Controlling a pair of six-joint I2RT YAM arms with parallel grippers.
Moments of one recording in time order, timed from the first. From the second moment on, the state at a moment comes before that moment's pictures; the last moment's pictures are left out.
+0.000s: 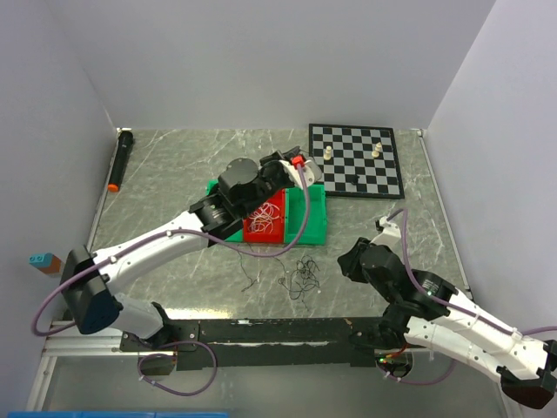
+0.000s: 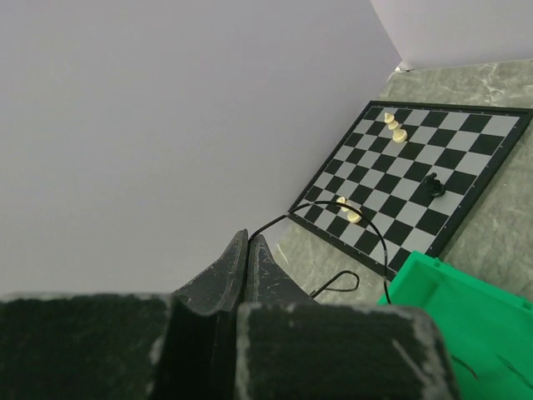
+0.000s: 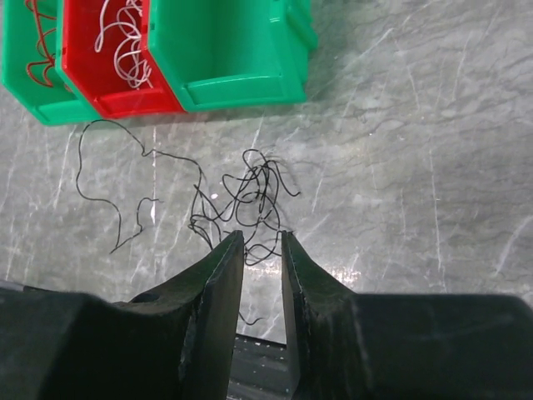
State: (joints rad) left arm -0.92 1.41 1.23 0.26 -0.15 0.69; right arm 0.95 0.52 0.58 -0.76 0.48 0.95
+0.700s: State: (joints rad) left arm -0.88 1.48 1.34 0.43 -0.18 0.69; right arm 0.91 0.49 0.57 -0.77 0.47 0.96
